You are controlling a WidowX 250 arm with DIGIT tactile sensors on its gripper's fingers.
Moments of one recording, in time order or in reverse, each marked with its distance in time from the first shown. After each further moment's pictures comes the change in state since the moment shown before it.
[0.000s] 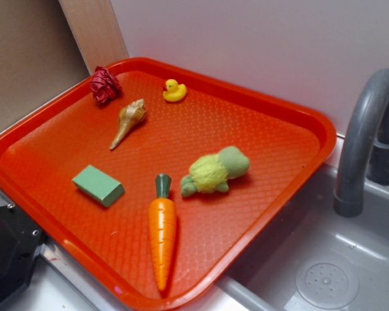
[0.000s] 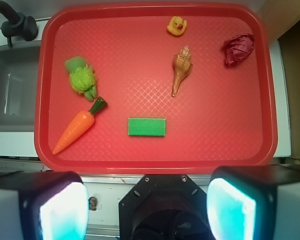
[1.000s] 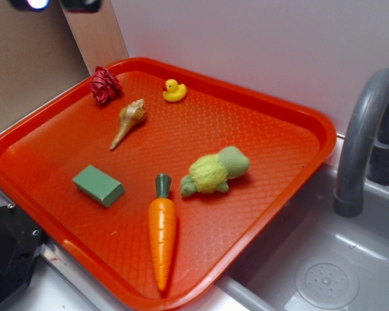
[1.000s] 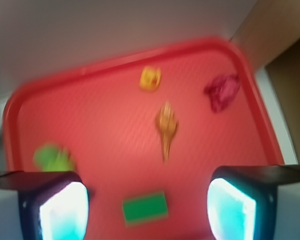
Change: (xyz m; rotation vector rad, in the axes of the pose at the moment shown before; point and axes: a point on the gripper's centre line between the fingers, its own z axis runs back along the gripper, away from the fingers) arm 0.108 0.029 -0.042 0.079 -0.106 0.313
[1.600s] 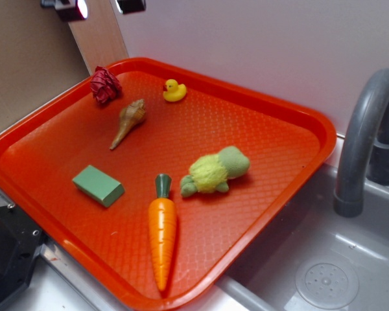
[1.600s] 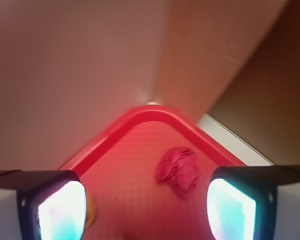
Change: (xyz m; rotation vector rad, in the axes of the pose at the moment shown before) arm 0.075 0.061 -0.083 0.295 -0.245 0.564
